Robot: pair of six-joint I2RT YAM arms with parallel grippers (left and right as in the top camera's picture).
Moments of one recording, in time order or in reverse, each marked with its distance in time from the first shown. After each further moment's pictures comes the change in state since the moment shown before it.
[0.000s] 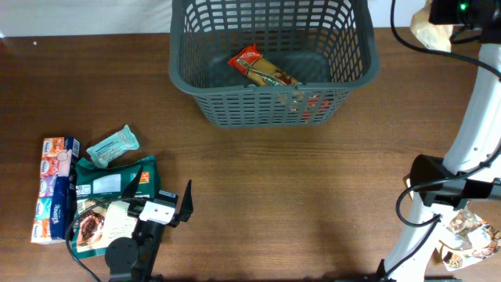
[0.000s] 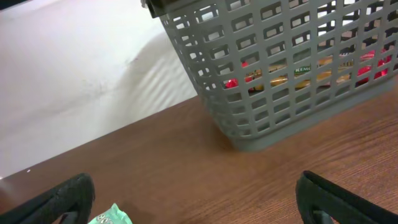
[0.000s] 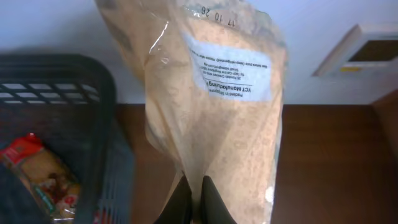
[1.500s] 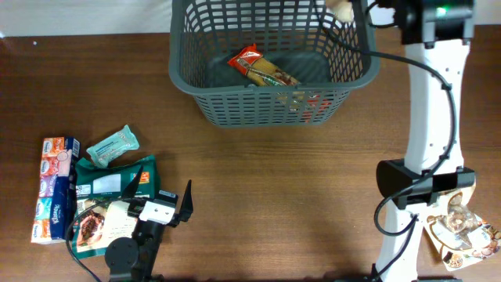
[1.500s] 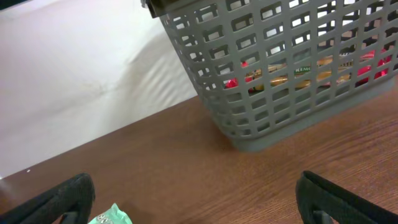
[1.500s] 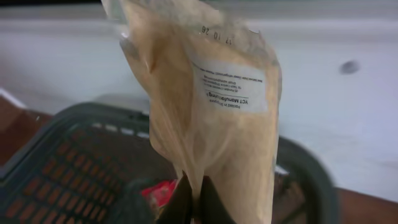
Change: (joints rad) left arm 0.000 0.000 0.000 0.000 0.000 0.000; right arm 0.307 0.001 -0.098 0.330 -0.156 0.181
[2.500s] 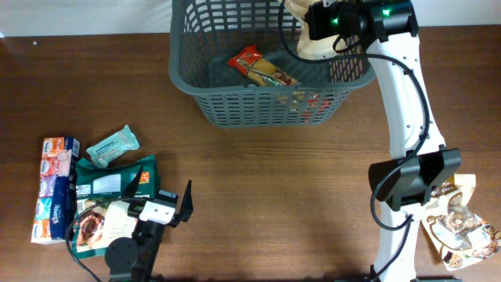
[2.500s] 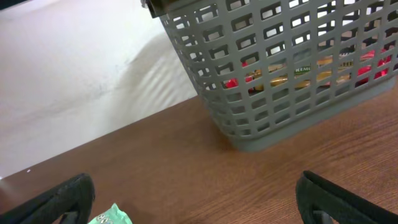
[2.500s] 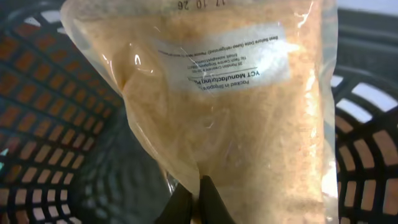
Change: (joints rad) left arm 0.000 0.000 0.000 0.000 0.000 0.000; right arm 0.060 0.001 -0.325 -0.007 0.000 -0.101
